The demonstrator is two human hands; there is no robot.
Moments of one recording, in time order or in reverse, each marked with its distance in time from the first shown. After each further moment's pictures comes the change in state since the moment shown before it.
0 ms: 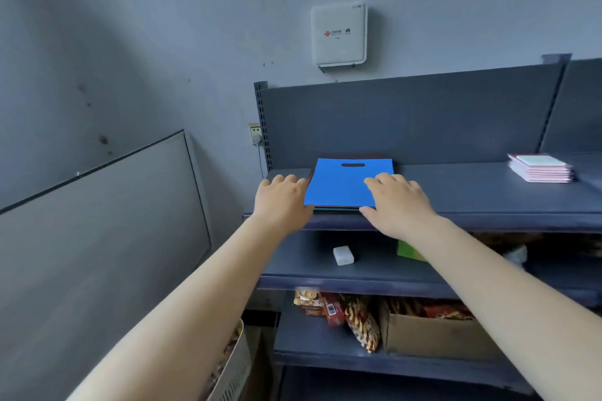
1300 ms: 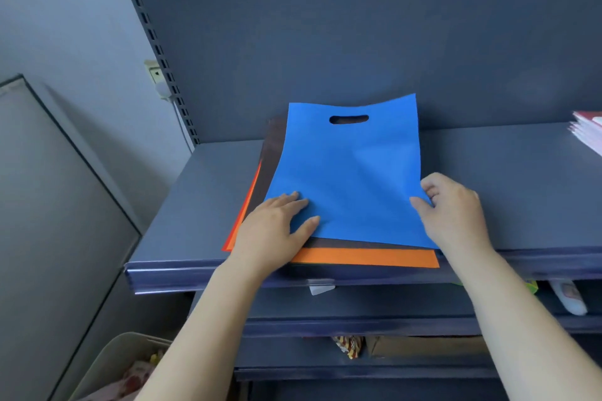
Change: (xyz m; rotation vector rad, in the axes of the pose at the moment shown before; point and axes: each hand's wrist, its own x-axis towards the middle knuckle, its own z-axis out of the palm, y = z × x) left_hand 0.189 0.018 0.197 -0.579 -0.170 0.036; right_hand 0.174 0.129 0.177 0.529 0.219 0.488
